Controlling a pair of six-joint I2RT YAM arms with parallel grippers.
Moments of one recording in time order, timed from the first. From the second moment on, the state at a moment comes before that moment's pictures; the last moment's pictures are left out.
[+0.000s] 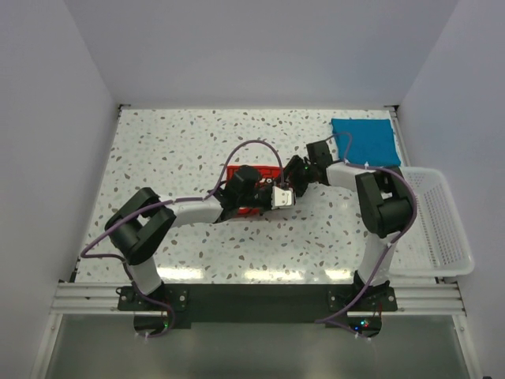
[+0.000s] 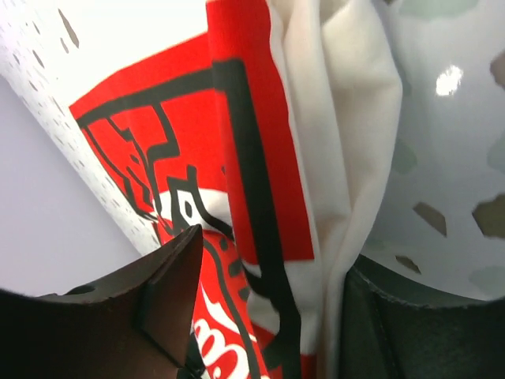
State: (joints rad) left arm -0.81 1.76 0.93 0.37 0.56 0.57; right arm 0.30 1.91 1.09 -0.13 -0.44 1.01
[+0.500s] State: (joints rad) left arm -0.76 1.74 1.04 0.19 0.52 0.40; right arm 0.30 2.03 1.52 -0.44 -0.24 0.62
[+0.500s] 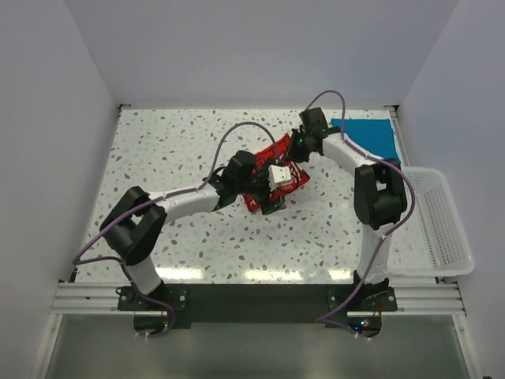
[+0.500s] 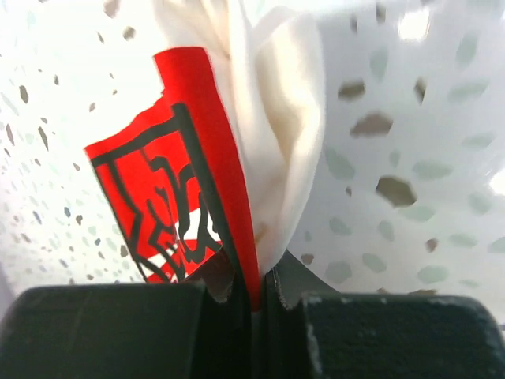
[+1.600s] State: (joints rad) left arm -0.70 1.72 1.11 -0.24 0.39 0.33; right arm 0.11 2.16 2.20 -0.87 -0.07 -0.11
